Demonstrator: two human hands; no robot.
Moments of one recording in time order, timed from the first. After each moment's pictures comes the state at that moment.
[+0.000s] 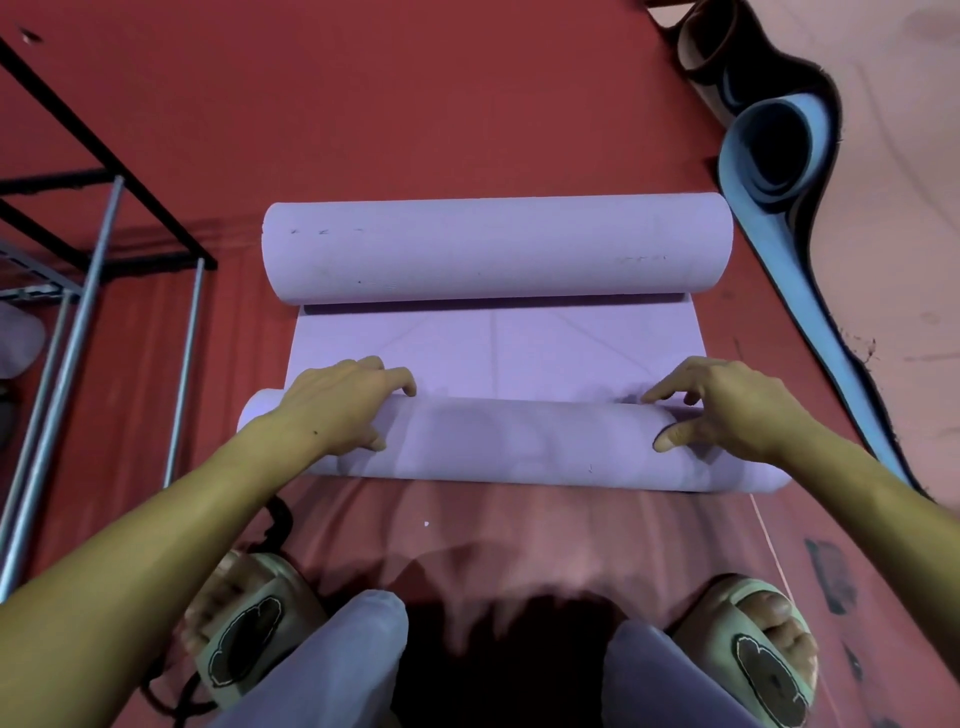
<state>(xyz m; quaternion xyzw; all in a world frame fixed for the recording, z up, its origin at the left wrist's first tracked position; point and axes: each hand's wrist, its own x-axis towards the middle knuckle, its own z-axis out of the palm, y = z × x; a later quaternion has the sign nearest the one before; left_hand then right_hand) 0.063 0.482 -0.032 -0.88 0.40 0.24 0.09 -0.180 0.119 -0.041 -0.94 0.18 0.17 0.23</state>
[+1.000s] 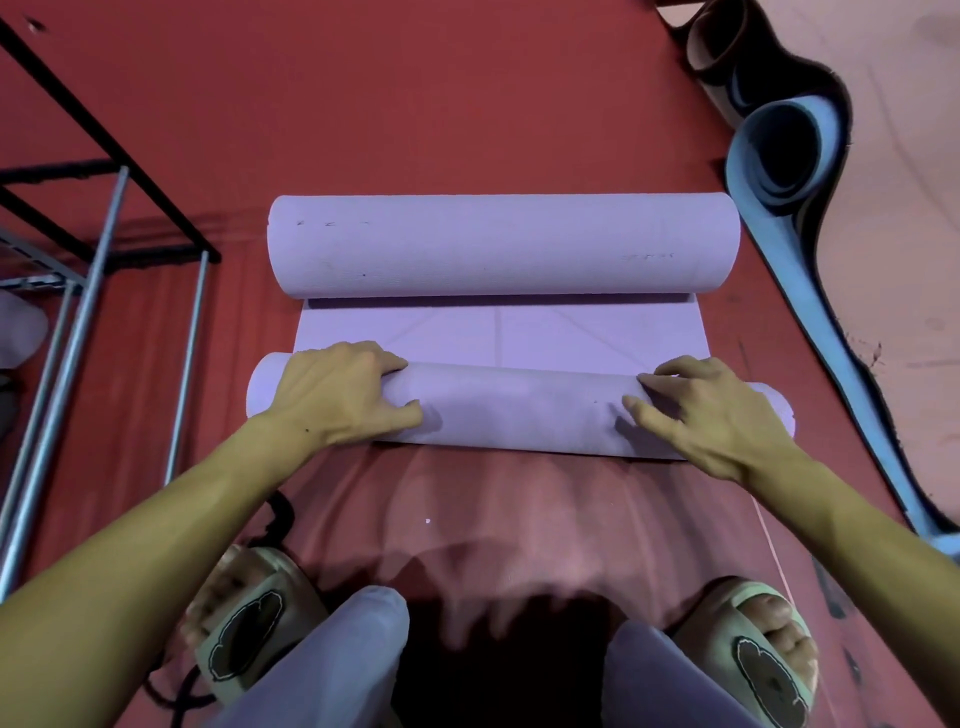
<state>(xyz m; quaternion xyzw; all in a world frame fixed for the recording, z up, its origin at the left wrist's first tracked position) 0.055 0.481 -0.019 -0.92 0.35 0.16 0.03 -0.177 0.160 -0.049 -0.97 0.19 0.04 0.13</state>
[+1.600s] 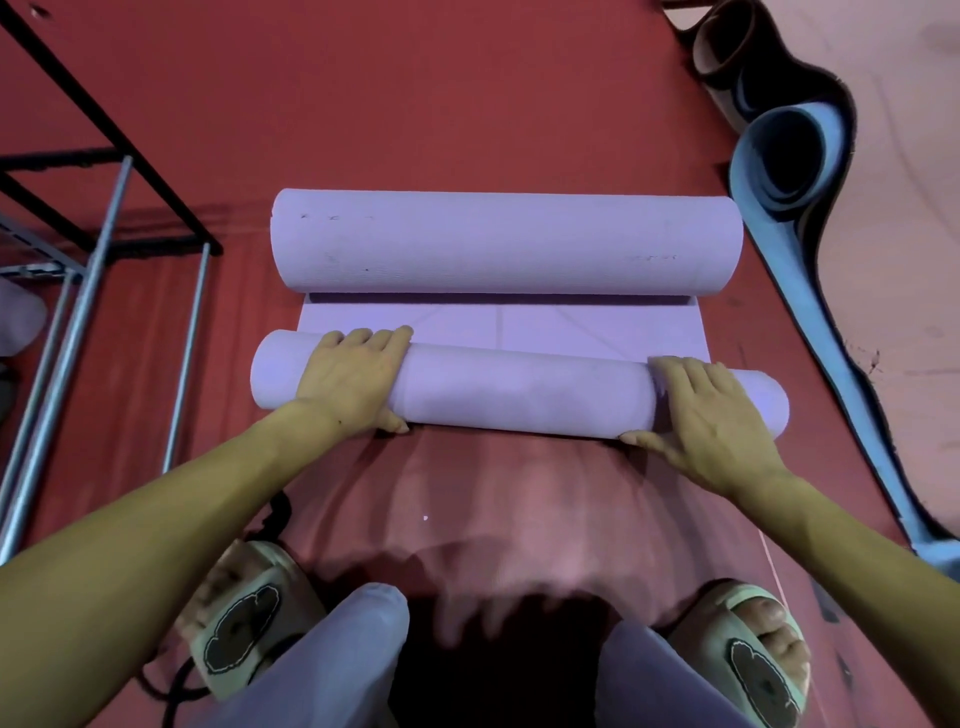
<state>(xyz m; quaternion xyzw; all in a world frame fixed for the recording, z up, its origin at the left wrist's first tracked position) 0.073 0.476 -0.066 -0.89 0.42 0.12 0.12 -0.185 0.151 -0.077 -0.98 0.17 0.05 0.03</state>
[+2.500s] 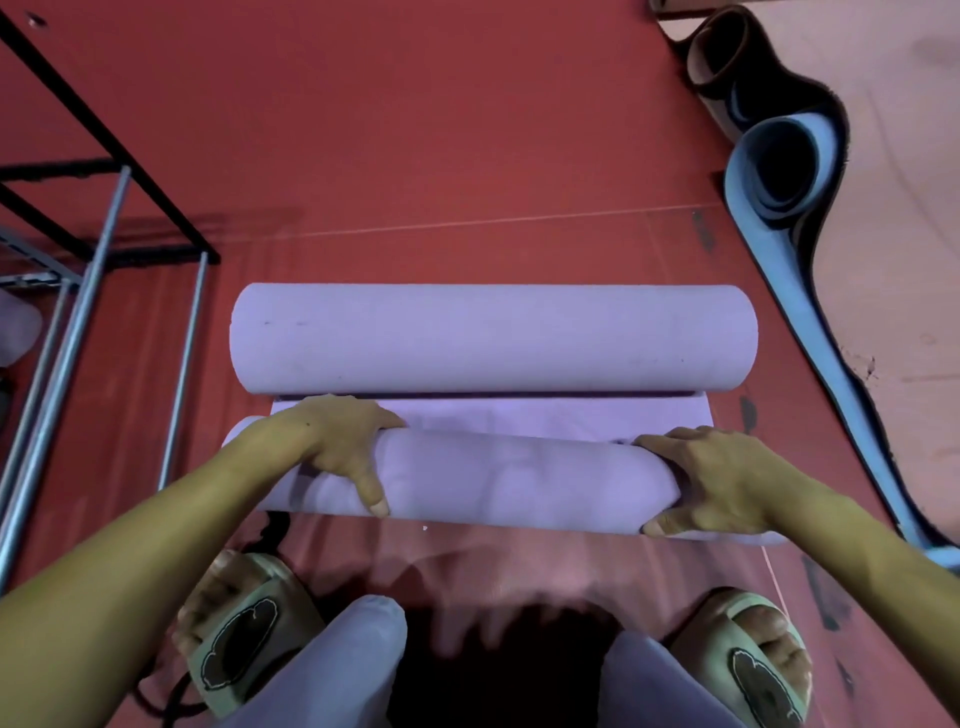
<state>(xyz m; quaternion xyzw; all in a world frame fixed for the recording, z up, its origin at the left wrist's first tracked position) 0.074 0.494 -0.051 -0.81 0.38 0.45 0.08 -0.200 0.154 -0.047 -0.95 0.07 0.30 0.08</state>
